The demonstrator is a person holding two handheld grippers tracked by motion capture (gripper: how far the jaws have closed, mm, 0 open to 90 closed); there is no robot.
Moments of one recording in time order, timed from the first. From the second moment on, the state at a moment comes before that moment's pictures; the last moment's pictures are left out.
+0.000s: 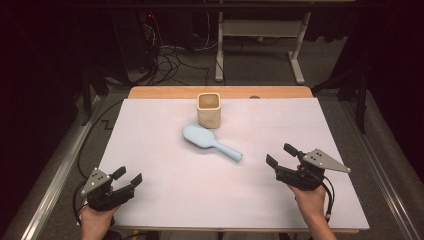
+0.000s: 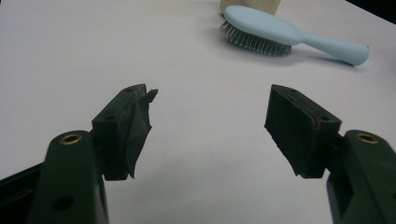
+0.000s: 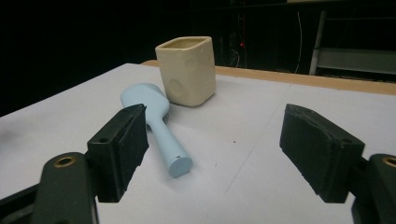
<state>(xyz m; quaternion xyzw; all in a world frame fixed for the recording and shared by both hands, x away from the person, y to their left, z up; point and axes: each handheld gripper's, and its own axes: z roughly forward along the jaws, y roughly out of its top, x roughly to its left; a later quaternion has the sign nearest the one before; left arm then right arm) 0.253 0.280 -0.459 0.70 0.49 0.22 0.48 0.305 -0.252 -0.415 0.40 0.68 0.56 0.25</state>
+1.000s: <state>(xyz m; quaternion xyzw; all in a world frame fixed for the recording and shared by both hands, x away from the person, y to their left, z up) 0.253 0.280 -0.458 0.70 0.49 0.22 0.48 0.331 -0.224 -0.415 0.39 0.69 0.56 0.23</state>
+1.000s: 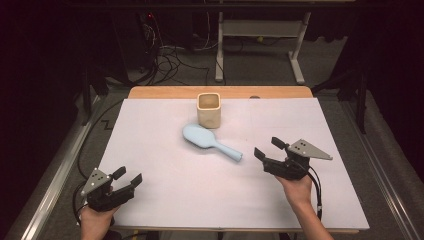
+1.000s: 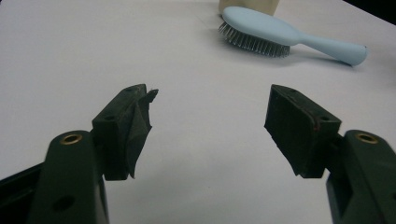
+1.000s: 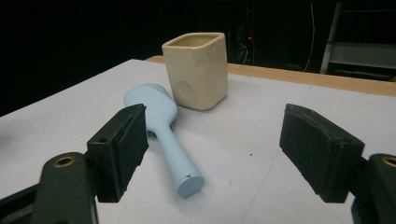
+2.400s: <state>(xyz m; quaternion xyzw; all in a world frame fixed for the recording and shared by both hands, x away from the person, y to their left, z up) 0.253 0.279 -0.458 0.70 0.48 0.22 0.48 0.363 -0.180 -0.410 0.38 0.72 0.55 0.18</state>
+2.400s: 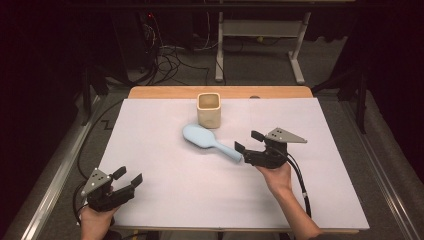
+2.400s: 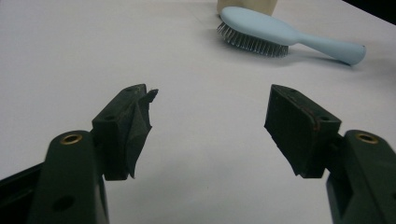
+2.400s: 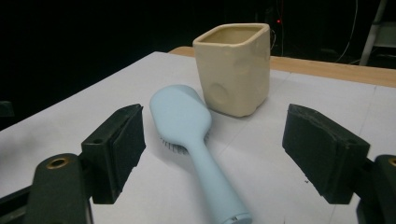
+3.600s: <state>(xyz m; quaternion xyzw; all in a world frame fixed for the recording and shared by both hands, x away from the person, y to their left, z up) 0.253 0.279 -0.458 0.70 0.48 0.21 0.48 0.409 -0.127 -0.397 0.39 0.84 0.38 0.10</state>
